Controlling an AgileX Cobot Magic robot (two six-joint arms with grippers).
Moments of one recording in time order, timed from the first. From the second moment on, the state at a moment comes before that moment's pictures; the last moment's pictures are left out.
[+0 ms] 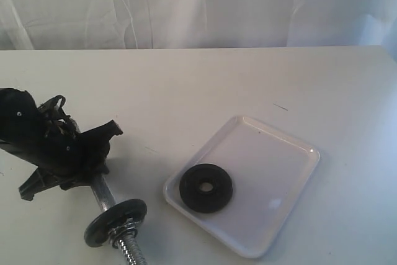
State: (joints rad) left arm -0.45 1.64 -0.78 -0.28 0.33 -0.73; right arm 0.08 0.01 0.00 0.03 0.34 -0.07
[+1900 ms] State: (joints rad) left arm -0.45 1.57 -0.80 -0.22 0.45 0.47; right arm 0.08 0.01 0.00 0.03 0.34 -0.07
